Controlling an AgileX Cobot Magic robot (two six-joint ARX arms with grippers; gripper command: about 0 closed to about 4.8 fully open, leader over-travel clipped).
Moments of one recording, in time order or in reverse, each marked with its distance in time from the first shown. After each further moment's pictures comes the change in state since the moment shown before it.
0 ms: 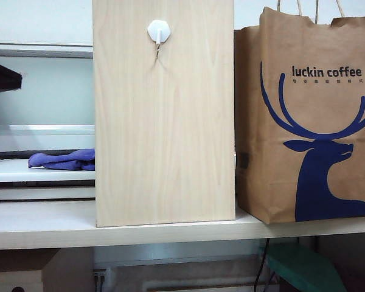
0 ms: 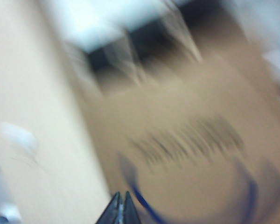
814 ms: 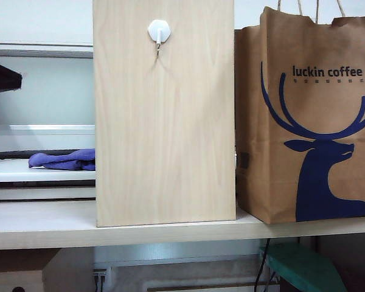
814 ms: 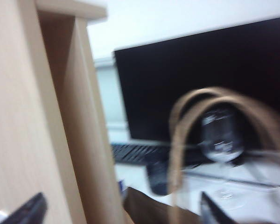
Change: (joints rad) left arm 0.001 0.000 0.000 0.000 0.000 0.000; right arm 0.151 0.998 0.704 0.150 -0.051 -0.211
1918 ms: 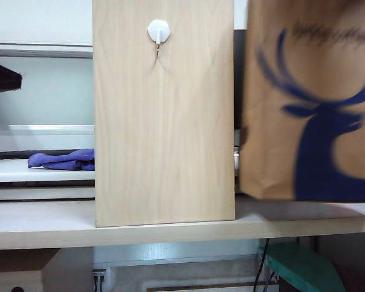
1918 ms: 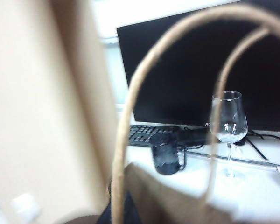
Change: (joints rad) left arm 0.000 0.000 0.000 0.000 0.000 0.000; right arm 0.046 -0.056 0.083 -0.243 0.036 -0.032
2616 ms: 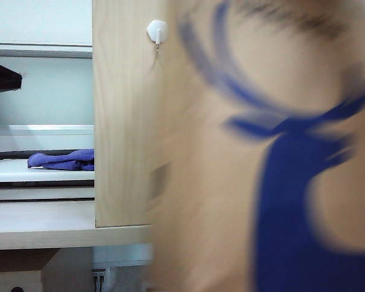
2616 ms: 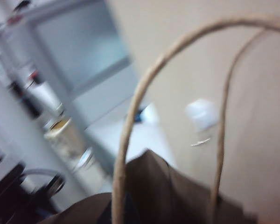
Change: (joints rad) left arm 0.000 0.000 0.000 0.000 0.000 0.000; right arm 0.417 -0.040 0.000 -0.277 -0.056 0.078
